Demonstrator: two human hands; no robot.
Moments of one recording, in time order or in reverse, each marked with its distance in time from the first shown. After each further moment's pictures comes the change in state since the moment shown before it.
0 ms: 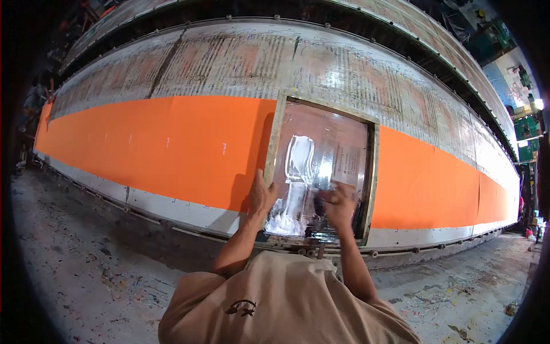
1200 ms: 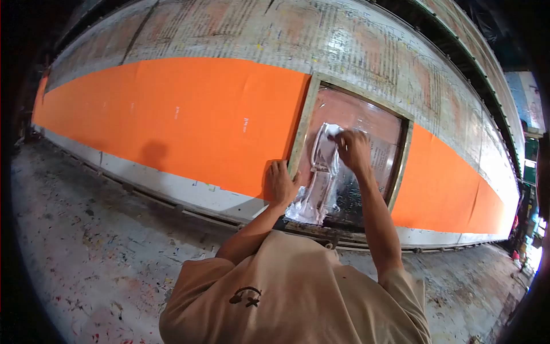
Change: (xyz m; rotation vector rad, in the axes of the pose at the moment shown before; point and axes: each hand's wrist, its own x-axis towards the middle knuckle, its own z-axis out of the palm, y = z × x) left_hand -0.092 0.148 0.207 0.022 0.009 0.009; right_hand 0.164 0.190 -0.082 -0.127 -0.329 -0.283
